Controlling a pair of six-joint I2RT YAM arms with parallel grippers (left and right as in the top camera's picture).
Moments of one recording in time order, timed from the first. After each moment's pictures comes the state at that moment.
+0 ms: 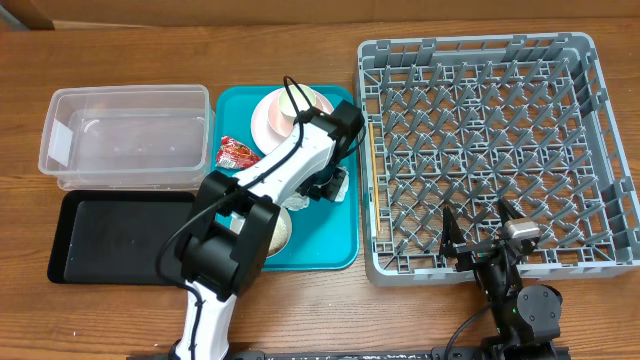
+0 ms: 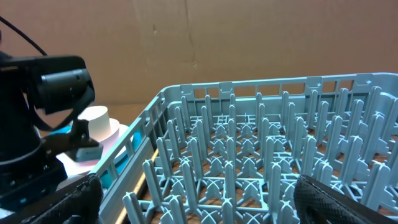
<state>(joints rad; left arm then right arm) -0.57 2.14 1.60 -1.10 -0.13 -0.18 0.15 0.01 0.02 -0.03 -0.04 0.12</state>
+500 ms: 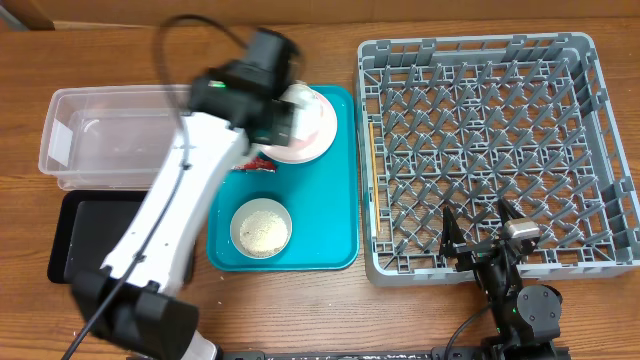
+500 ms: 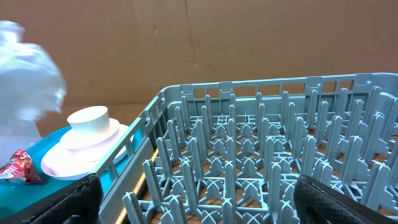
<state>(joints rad) -0.31 1.73 1.76 -1.20 -0.13 -0.19 0.15 0.01 0.02 -0.03 -0.04 0.12</state>
